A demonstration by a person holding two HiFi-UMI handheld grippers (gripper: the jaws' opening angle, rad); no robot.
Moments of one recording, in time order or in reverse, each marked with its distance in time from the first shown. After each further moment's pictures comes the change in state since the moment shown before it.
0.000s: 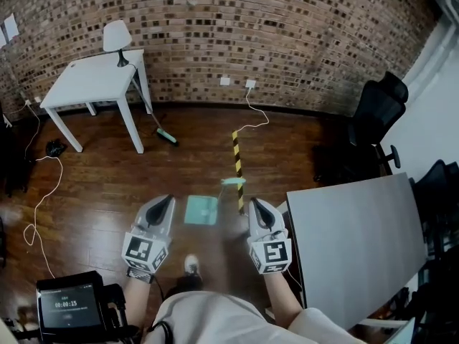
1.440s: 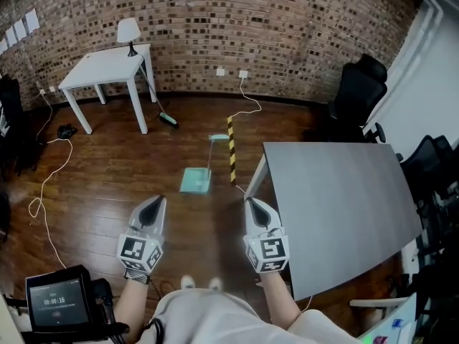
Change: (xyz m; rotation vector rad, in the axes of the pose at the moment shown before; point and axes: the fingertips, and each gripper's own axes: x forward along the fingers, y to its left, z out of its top) left arm -0.249 -0.214 0.005 -0.002 -0.006 0.099; right arm -0.317 0.054 -0.015 0.068 0.020 0.035
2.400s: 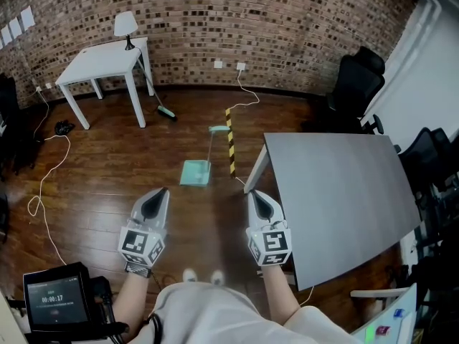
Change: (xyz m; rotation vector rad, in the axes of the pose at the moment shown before) left arm -0.007 0.003 0.000 0.000 -0.014 -0.051; right arm -0.005 0.010 -0.004 -0.012 0.004 -0.048
